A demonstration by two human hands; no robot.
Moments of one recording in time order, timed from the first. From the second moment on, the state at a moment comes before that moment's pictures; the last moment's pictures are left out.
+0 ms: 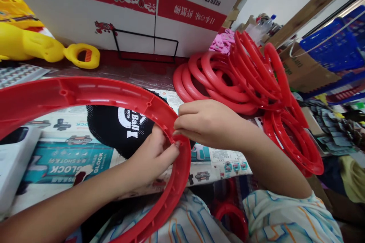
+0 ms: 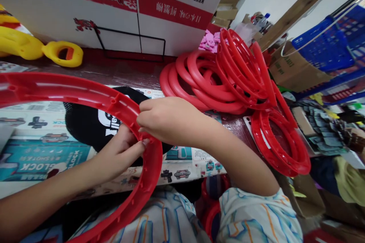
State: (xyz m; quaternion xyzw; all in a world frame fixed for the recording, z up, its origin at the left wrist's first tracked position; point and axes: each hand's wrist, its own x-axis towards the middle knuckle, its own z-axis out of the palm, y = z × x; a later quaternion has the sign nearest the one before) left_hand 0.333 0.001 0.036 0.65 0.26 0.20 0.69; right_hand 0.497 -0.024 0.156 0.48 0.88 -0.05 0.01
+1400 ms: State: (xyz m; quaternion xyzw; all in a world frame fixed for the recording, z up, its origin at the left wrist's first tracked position) left_hand 0.334 0.007 0.044 0.69 0.23 0.18 0.66; right_hand 0.490 -0.020 0.168 0.39 0.92 0.04 0.05
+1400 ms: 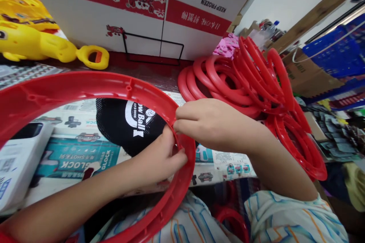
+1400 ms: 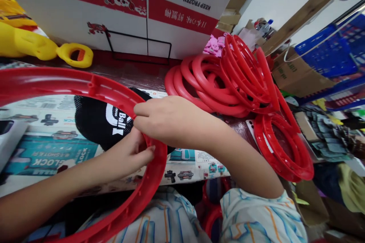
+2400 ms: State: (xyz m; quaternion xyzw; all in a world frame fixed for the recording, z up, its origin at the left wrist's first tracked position) left_hand 0.333 0.005 0.045 0.66 0.24 0.21 0.68; right_hand 0.489 -0.022 0.165 0.38 0.92 0.05 0.02
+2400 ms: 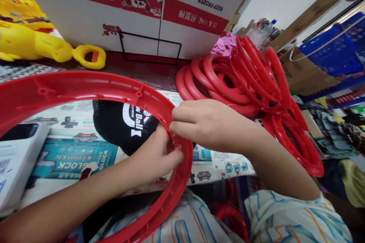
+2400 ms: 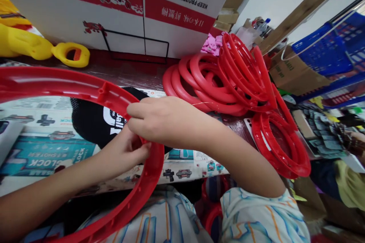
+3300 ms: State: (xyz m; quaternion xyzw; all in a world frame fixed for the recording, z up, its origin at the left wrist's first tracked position) left_hand 0.327 -0.002 0.042 0.64 0.18 0.13 0.73; right_hand 0.499 -0.014 0.167 0.35 0.93 0.01 0.04
